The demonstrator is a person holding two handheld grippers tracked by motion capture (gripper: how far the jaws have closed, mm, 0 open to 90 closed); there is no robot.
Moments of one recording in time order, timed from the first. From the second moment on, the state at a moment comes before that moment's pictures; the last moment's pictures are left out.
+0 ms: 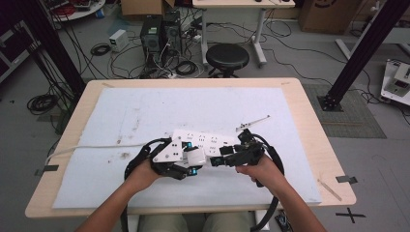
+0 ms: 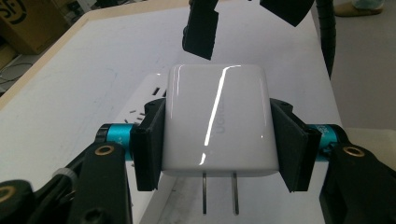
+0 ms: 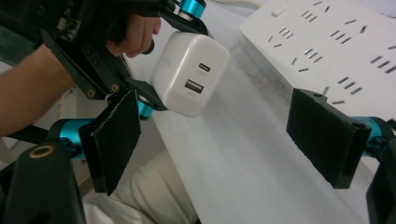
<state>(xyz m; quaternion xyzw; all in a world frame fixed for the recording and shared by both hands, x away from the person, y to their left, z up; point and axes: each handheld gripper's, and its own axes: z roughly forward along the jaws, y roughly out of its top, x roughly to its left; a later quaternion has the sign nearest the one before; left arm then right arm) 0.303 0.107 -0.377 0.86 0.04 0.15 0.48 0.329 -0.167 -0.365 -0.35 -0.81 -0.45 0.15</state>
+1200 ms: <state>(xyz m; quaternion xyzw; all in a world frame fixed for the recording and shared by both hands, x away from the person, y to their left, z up) 0.305 0.084 -0.376 0.85 0.01 0.14 0.50 0.345 -0.157 -0.378 -0.38 -0.76 -0.45 0.25</state>
